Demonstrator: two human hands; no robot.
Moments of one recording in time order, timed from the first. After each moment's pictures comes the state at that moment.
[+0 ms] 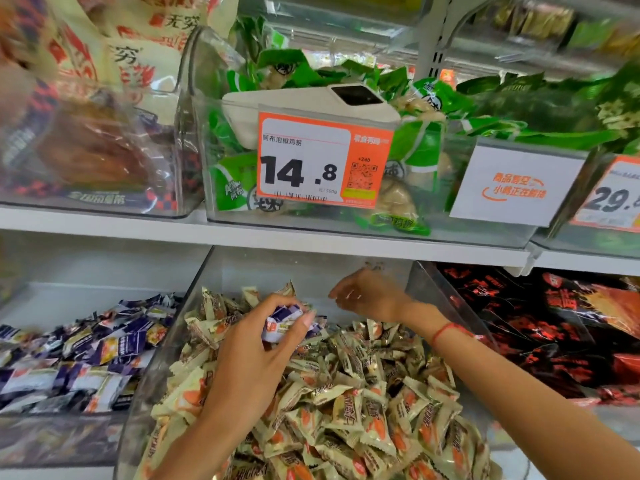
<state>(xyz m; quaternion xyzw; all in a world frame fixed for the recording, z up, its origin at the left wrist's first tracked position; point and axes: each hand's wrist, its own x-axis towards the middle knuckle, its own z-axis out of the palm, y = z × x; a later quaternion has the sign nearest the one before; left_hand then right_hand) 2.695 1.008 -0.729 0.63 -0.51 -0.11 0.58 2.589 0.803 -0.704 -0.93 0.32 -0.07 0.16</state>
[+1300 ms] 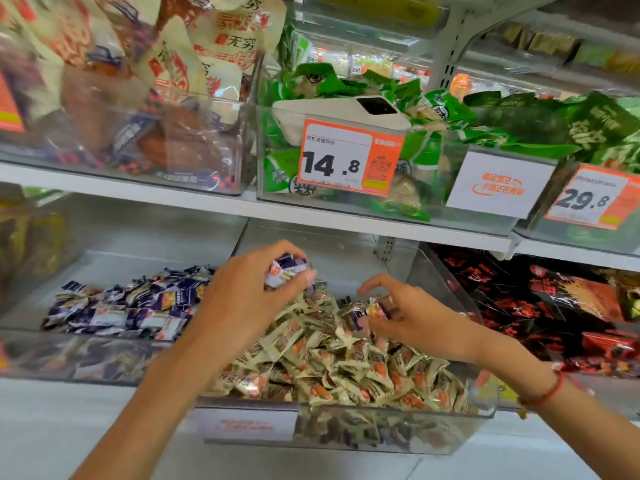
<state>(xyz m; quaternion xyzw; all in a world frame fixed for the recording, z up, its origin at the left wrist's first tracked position) 2.709 1.071 -0.669 0.68 -0.56 0.01 0.47 2.517 0.926 -0.664 -0.93 0.25 -0.08 0.27</state>
